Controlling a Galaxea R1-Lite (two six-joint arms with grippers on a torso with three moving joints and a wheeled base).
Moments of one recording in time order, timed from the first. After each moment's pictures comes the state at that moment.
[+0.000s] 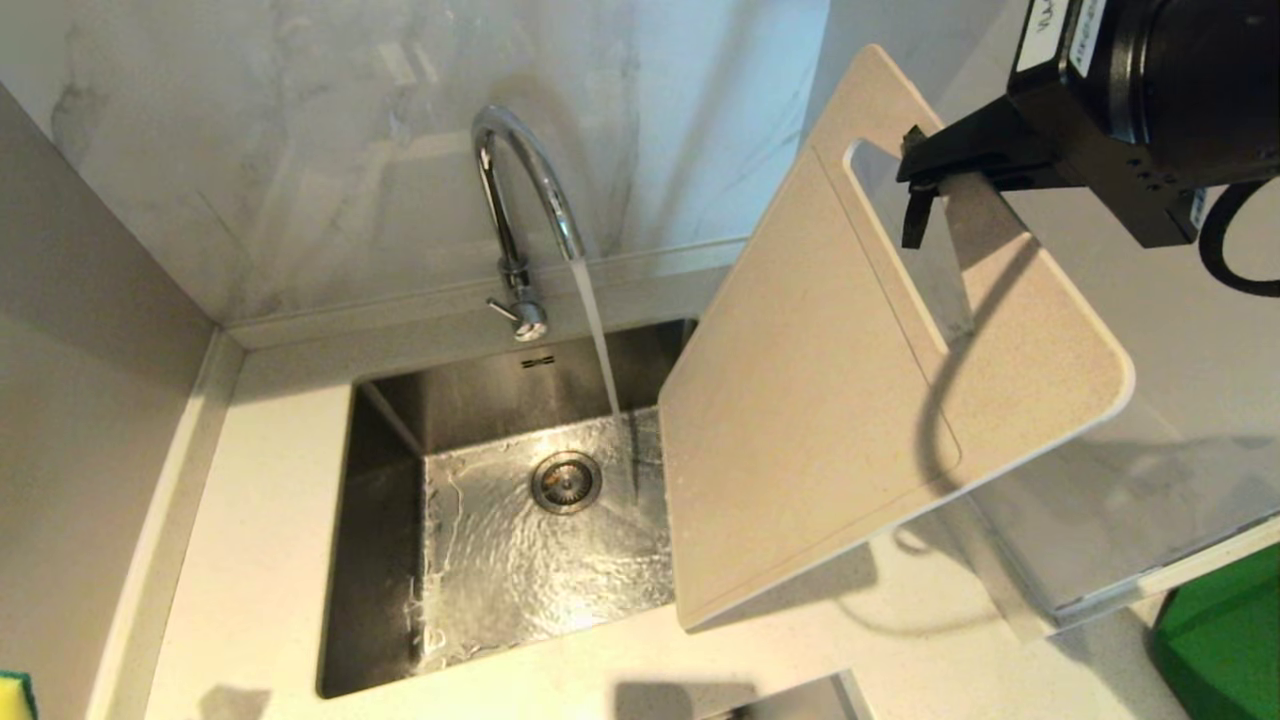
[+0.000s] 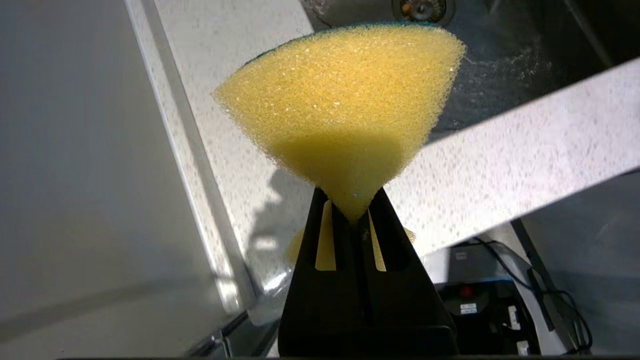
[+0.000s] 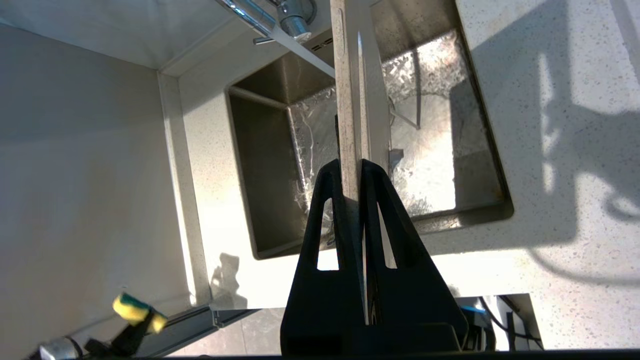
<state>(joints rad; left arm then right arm) -0.01 0.47 -0.10 -0.09 -0.07 0.10 0.54 1.45 -1.85 0.68 -0.06 0.55</state>
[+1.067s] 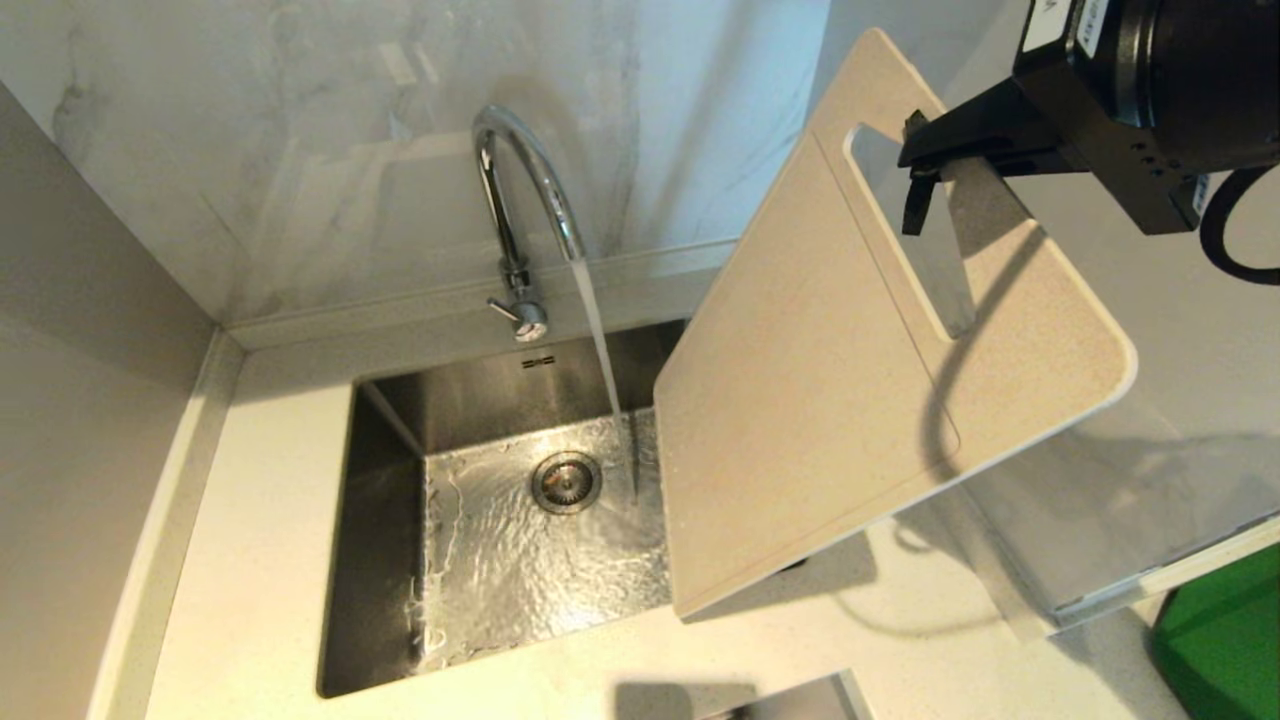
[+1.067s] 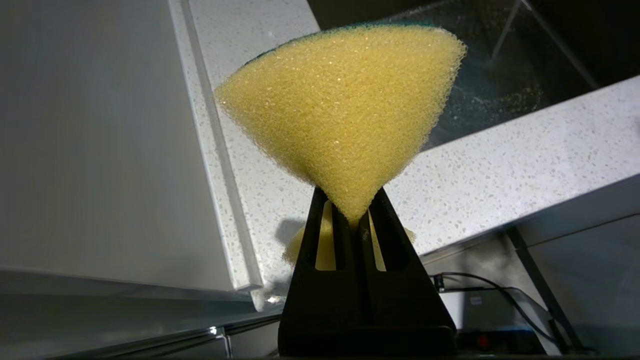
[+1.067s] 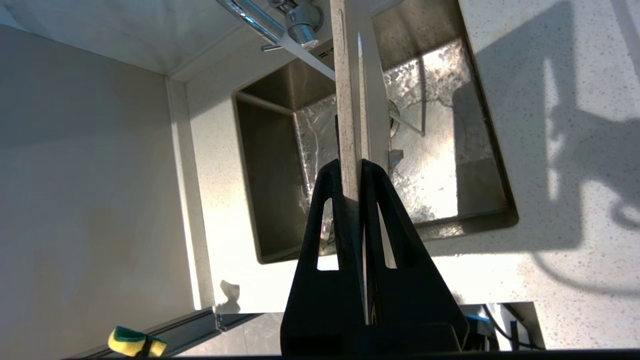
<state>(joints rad) 0.00 0.01 -0.06 0.16 -0.03 0.08 0.54 1.45 -1.86 0.67 -0.05 0.54</state>
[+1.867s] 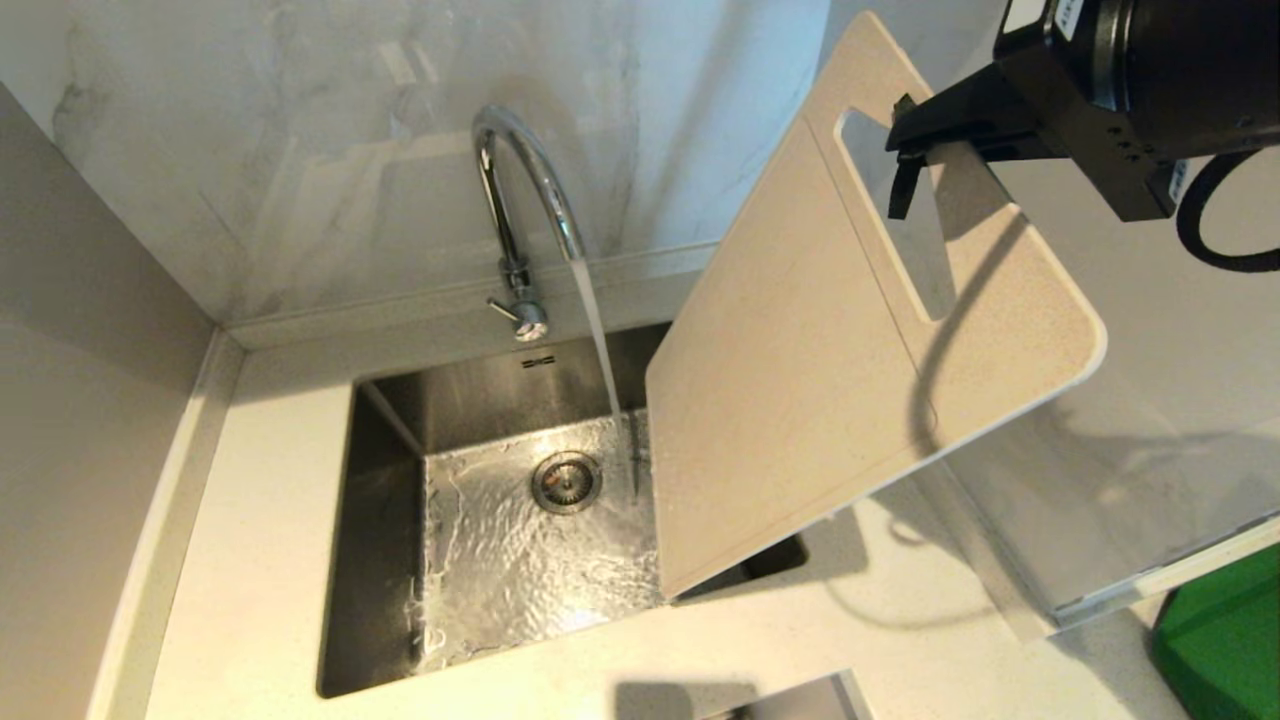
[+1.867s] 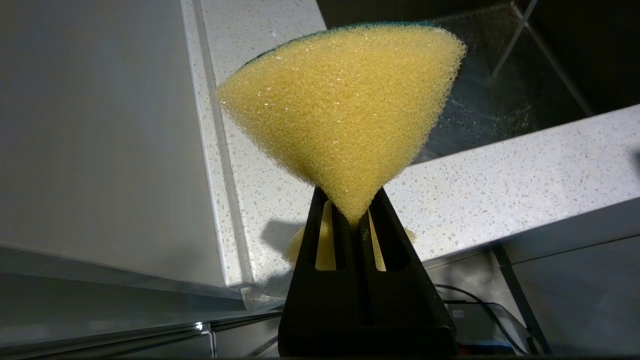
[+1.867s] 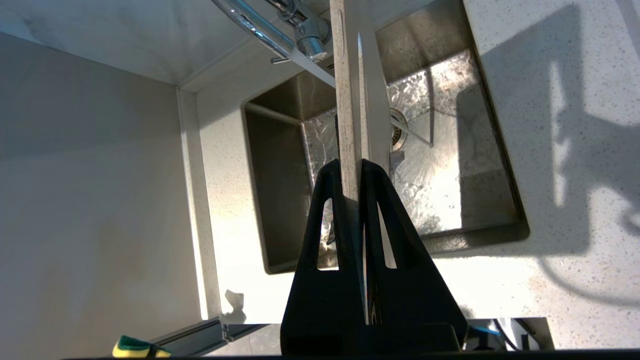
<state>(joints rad) 0.00 0.00 -0.06 0.16 -0.01 0.01 0.54 1.46 -1.86 0.63 -0.05 0.55</state>
